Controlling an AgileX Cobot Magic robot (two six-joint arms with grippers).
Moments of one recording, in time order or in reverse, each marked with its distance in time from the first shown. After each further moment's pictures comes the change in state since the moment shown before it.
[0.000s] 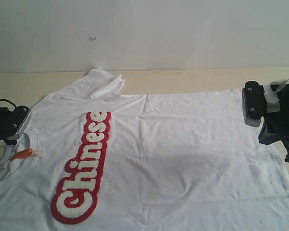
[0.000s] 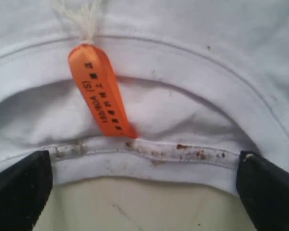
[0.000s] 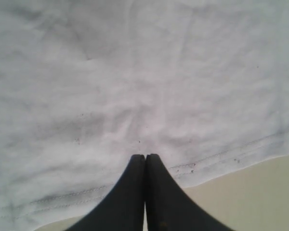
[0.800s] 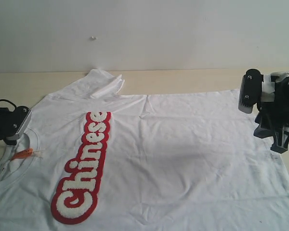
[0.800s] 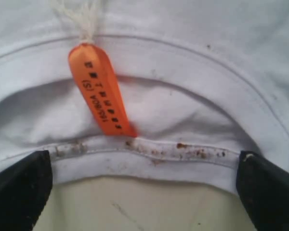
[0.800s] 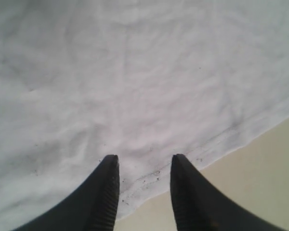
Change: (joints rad) left arm 0.000 0.000 0.000 0.004 0.000 0.000; right arm 0.000 0.000 0.000 0.031 -0.121 0.120
